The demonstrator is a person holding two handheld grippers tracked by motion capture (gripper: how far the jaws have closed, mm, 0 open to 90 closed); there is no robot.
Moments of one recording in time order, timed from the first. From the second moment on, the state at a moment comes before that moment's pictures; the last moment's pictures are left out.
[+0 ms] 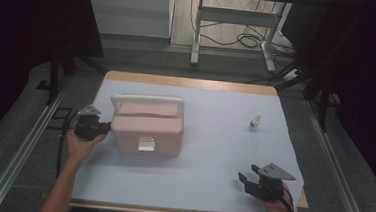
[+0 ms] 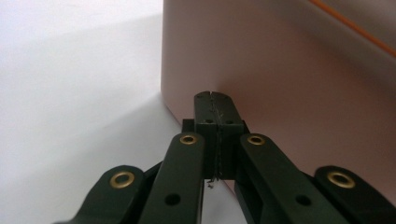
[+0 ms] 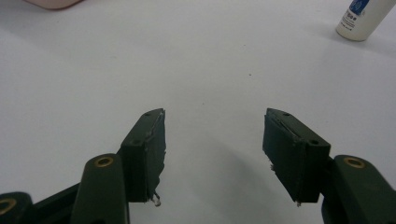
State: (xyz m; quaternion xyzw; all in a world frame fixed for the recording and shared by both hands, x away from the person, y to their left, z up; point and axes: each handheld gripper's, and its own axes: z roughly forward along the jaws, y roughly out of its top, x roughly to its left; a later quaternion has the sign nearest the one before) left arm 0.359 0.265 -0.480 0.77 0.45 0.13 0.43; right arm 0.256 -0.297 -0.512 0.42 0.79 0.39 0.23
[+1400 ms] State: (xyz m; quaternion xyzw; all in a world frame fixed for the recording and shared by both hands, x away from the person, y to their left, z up) left arm 0.387 0.166 -0.478 0.80 0.40 0.09 0.44; right arm 0.256 -0.297 -0.513 0.41 0.79 0.39 0.23
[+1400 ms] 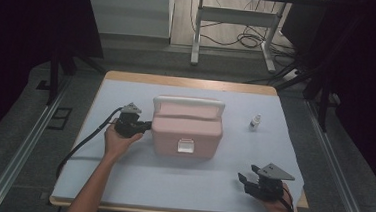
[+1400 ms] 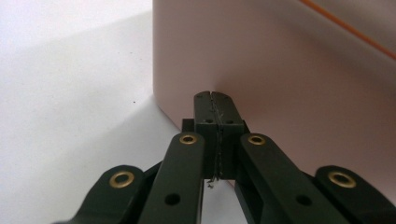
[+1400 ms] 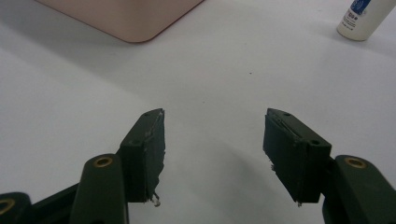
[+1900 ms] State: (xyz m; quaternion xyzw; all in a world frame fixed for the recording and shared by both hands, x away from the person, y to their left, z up) left arm 0.355 0.190 -0.472 0.79 0.40 0.12 0.45; right arm 0.255 -0.300 -0.511 0.42 0.78 0.39 0.24
